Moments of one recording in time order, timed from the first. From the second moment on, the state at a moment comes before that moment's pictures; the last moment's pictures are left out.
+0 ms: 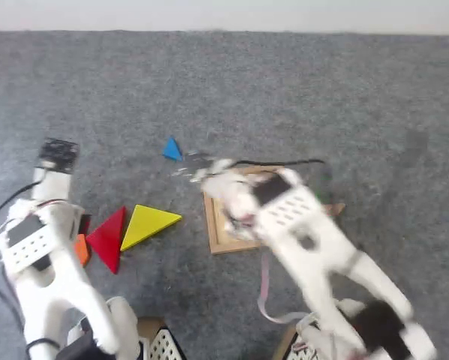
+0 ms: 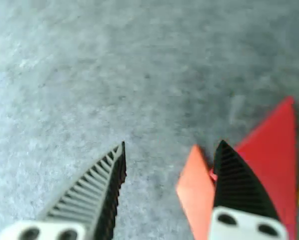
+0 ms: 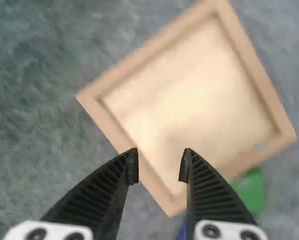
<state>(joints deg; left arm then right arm) -43.5 -31.2 60.0 43.7 -35.7 -41.1 -11.3 28.3 69.5 29.2</state>
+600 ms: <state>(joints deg) -45.8 -31.2 66.7 32.8 -25.5 -53.6 32.5 -23.6 81.1 46.7</state>
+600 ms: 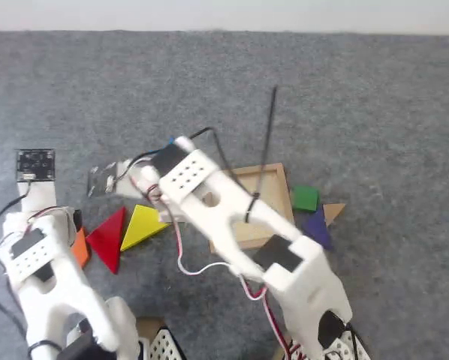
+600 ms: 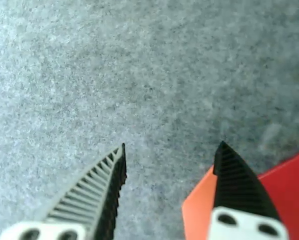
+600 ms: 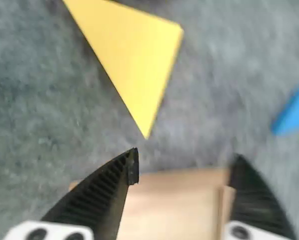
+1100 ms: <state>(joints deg) -50.1 -31.2 58.3 46.7 -24.0 -62.7 44.7 -30.2 80.3 55.4</state>
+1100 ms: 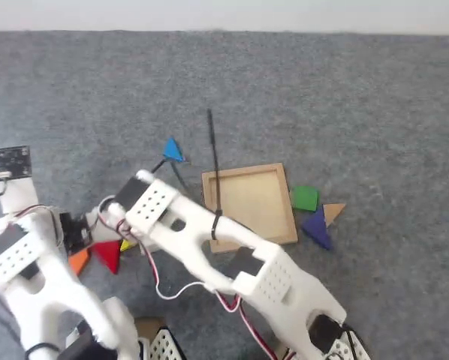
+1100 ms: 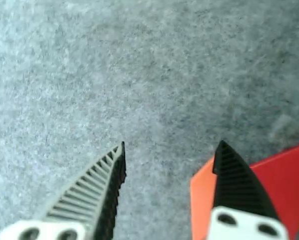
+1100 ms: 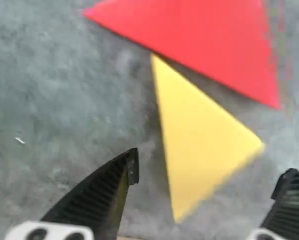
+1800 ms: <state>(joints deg) -50.0 -31.2 58.2 47.3 -24.0 -62.2 49.0 -34.2 78.3 55.9</state>
